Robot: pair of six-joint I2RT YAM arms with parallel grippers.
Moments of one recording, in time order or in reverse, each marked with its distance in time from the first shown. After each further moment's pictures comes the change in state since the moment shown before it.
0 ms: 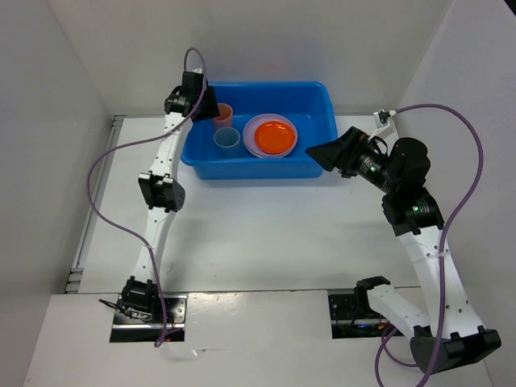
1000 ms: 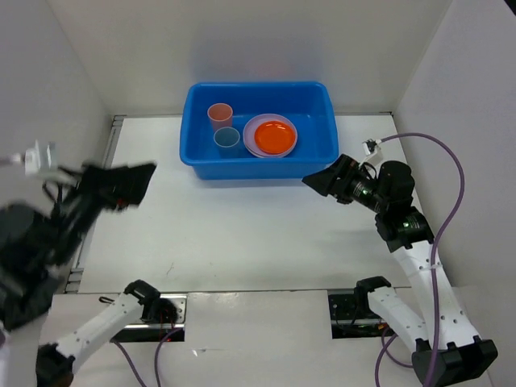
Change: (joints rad) left arm -0.315 -1.896 -1.331 0.151 -0.146 -0.150; right arm 0.002 -0.100 -0.216 -0.060 0.004 0.014
